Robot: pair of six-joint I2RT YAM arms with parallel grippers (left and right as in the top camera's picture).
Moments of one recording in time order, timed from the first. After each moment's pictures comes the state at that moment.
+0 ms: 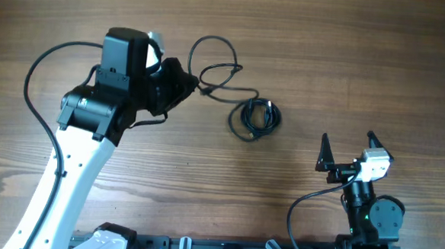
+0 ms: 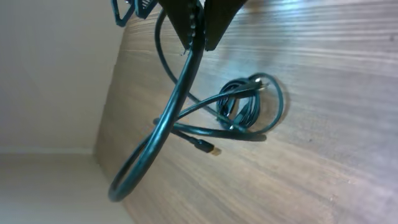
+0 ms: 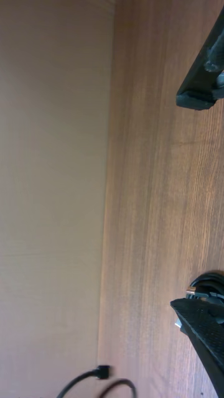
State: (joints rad) left arm -0.27 1.30 1.30 -0.82 0.41 -0.91; right arm 0.02 0.02 0.01 0.00 -0.07 -0.01
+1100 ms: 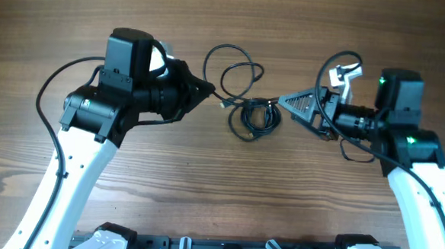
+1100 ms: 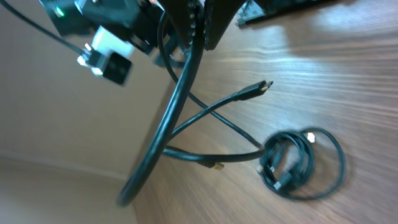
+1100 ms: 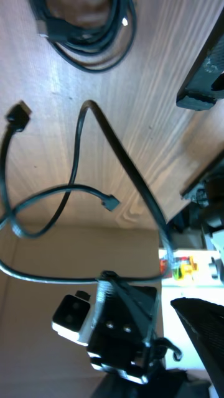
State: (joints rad) left arm -0.29 1.30 1.30 -0.80 0.62 -1.14; right arm 0.04 1.19 0.99 -0.63 -1.03 0.61
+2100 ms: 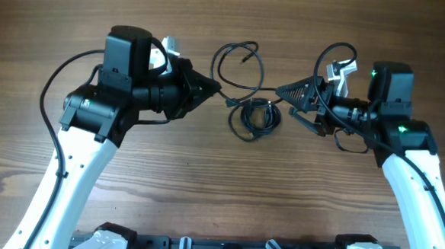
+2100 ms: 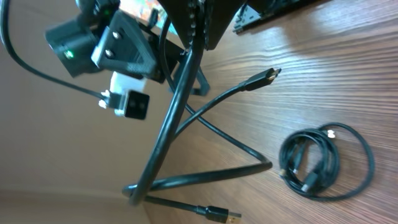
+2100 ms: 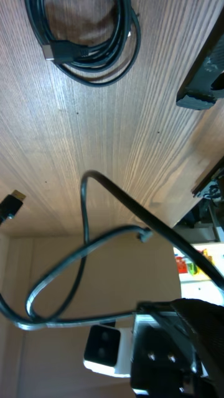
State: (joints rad) left arm -0.29 1.30 1.30 -0.75 0.70 -1.06; right arm 0.05 1.24 0.99 -0.56 -0.96 0.71
